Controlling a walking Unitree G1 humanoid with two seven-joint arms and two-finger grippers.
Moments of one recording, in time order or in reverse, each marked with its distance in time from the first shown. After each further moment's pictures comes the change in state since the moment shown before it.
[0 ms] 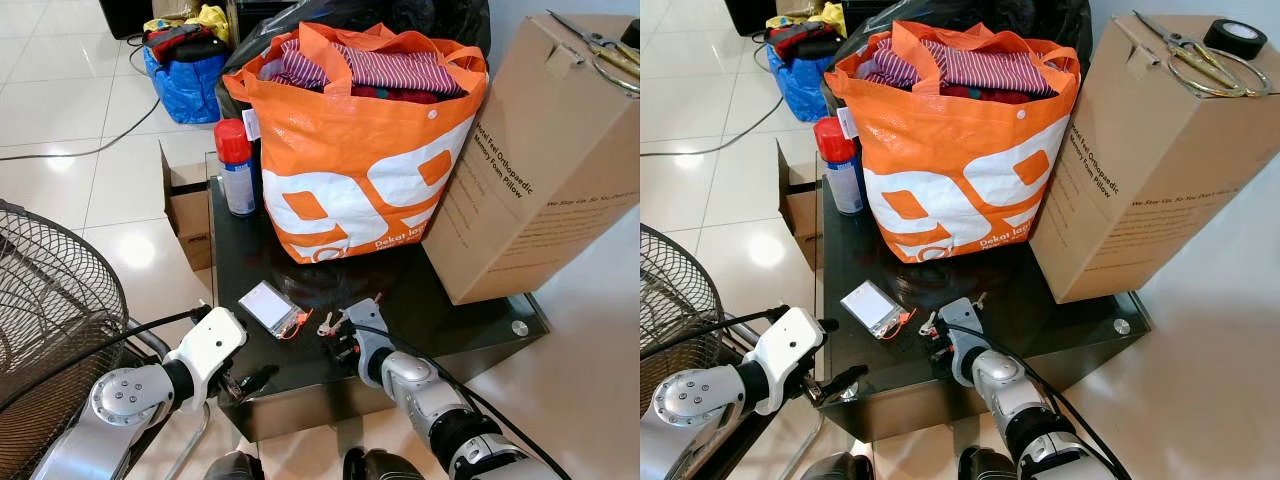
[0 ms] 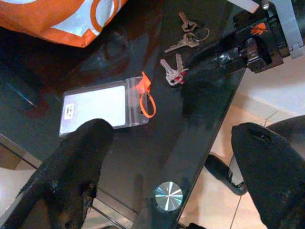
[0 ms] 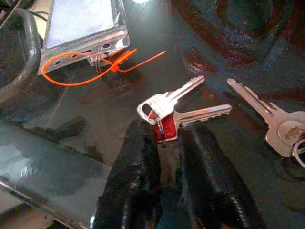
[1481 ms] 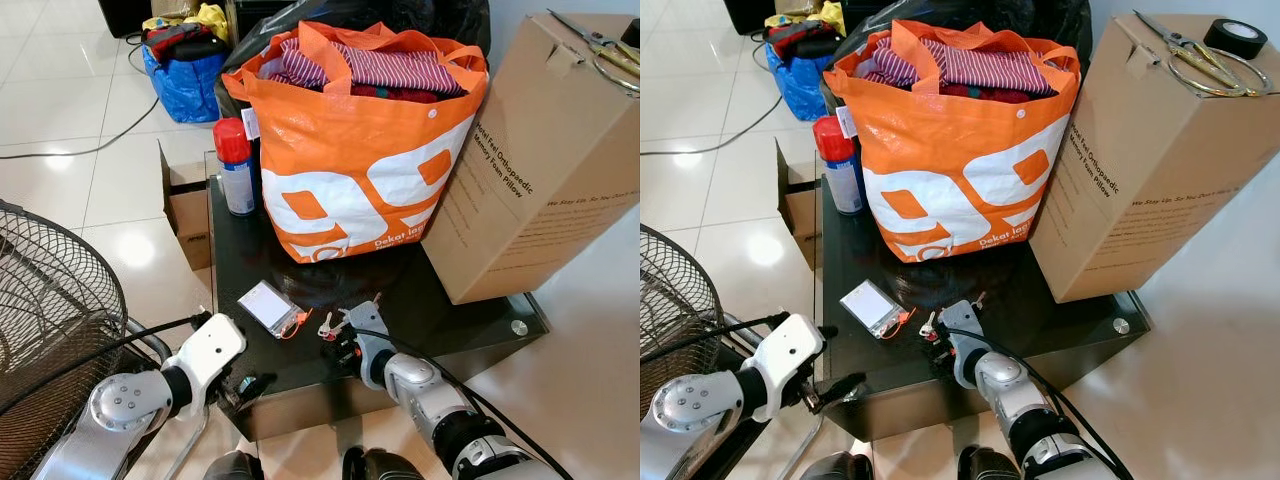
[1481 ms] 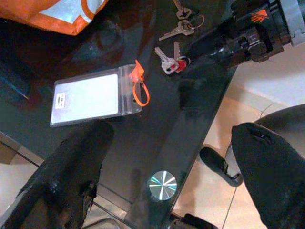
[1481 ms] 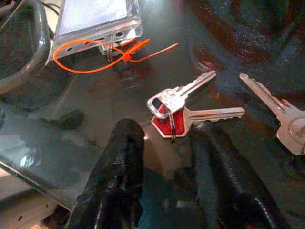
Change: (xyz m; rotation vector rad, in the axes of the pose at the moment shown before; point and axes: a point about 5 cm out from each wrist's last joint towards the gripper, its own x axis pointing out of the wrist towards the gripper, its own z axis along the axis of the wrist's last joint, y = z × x) left arm -0.002 -0.004 -0.007 -0.002 0.030 -0.014; right arm -0.002 0.001 -0.003 -0.048 0.006 0.037
